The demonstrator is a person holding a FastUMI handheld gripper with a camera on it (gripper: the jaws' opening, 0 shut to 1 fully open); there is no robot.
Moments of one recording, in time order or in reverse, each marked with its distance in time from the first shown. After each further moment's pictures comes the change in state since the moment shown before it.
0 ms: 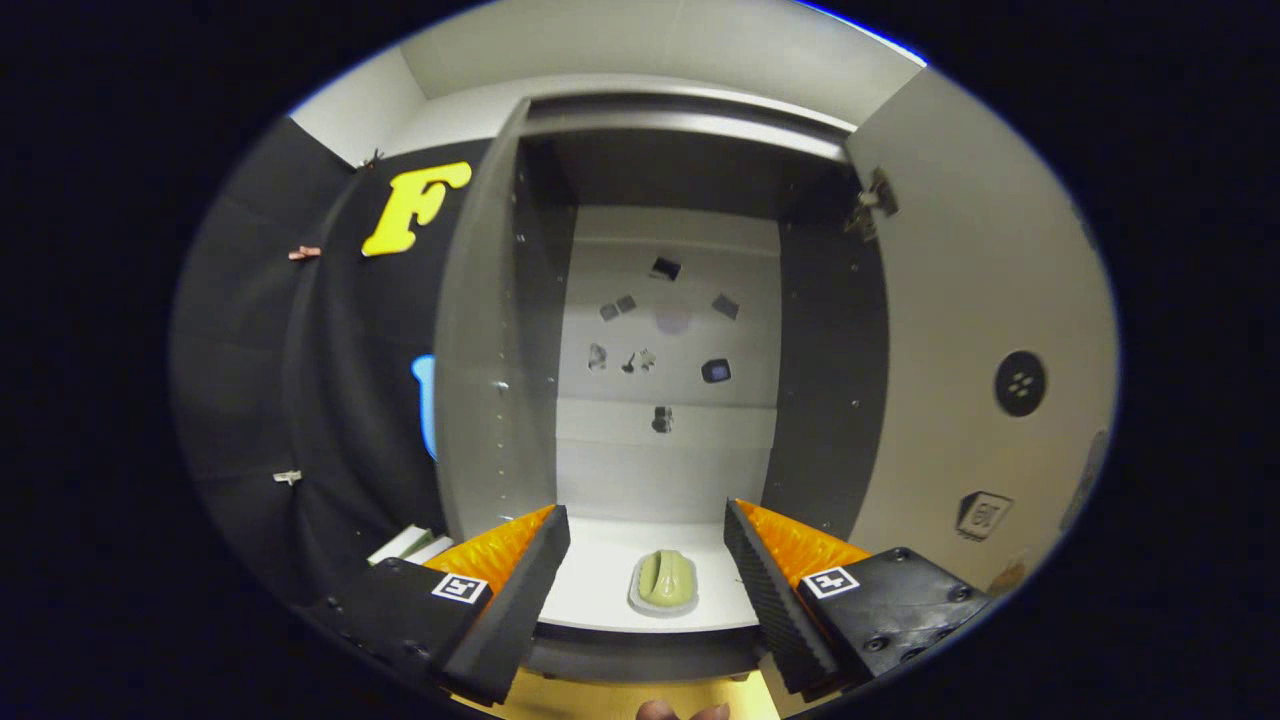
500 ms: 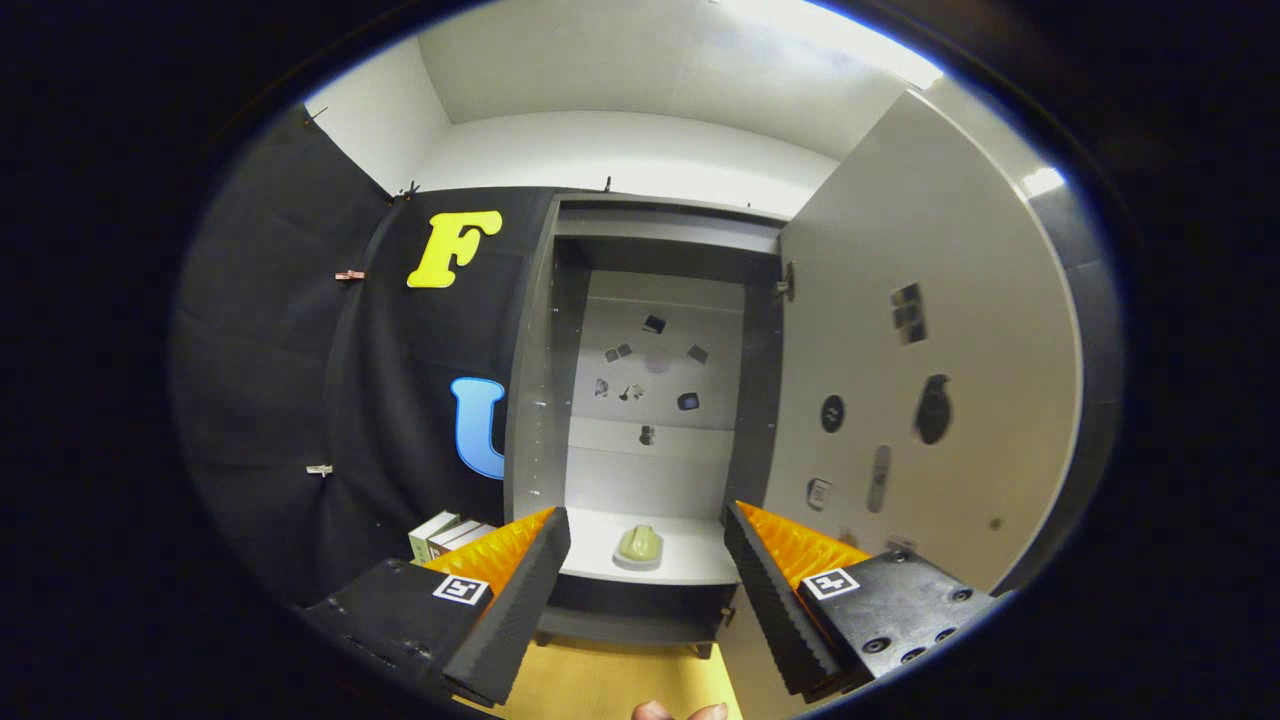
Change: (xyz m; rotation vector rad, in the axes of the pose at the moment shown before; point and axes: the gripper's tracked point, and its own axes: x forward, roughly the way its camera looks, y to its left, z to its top) arm -0.172 -0.035 0.019 -0.059 -0.058 -0.013
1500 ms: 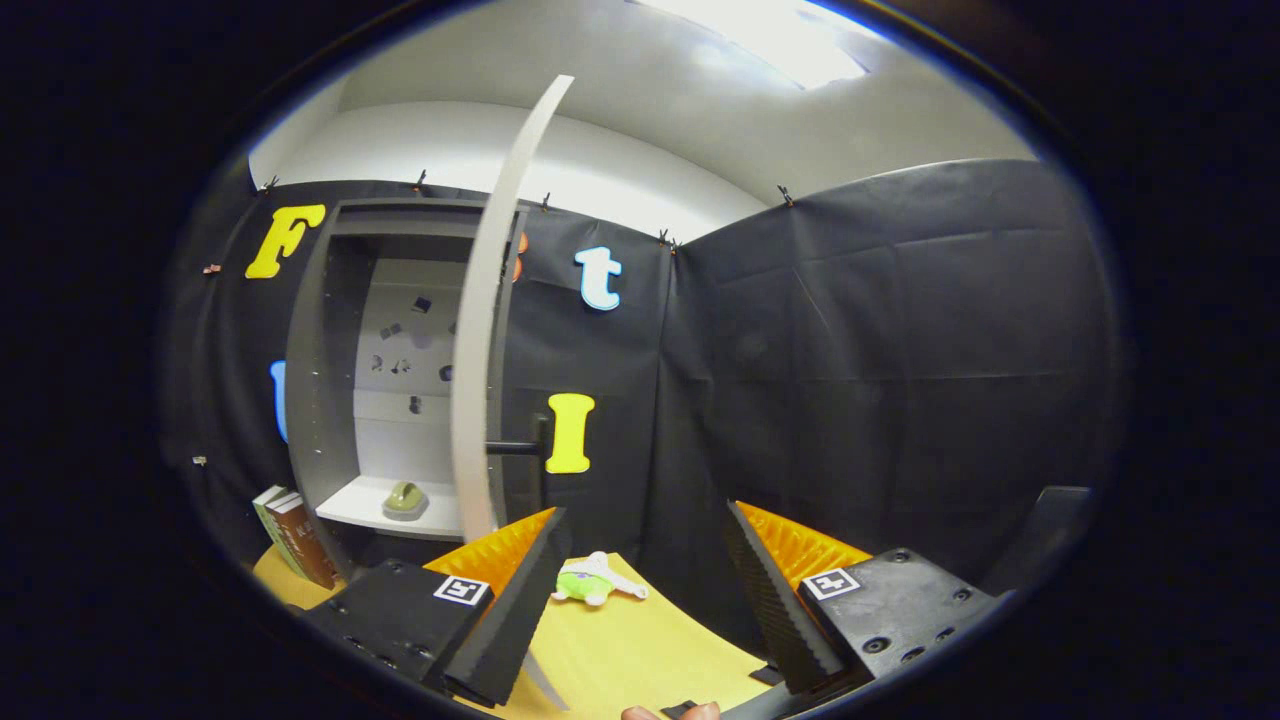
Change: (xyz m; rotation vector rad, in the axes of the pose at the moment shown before) arm -0.106 -0.274 -0.033 -0.020 0.037 -0.505
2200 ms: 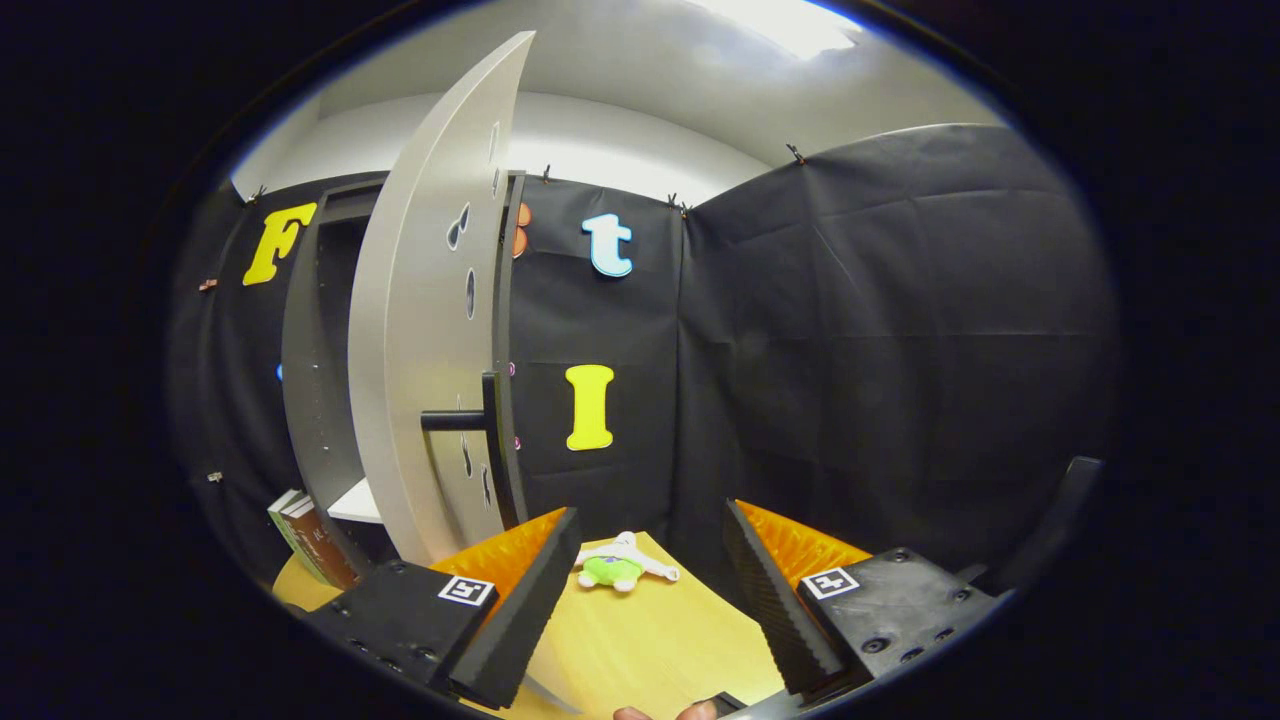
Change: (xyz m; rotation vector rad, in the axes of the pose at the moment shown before) arm 0.016 0.037 -0.023 0.091 0.090 0.082
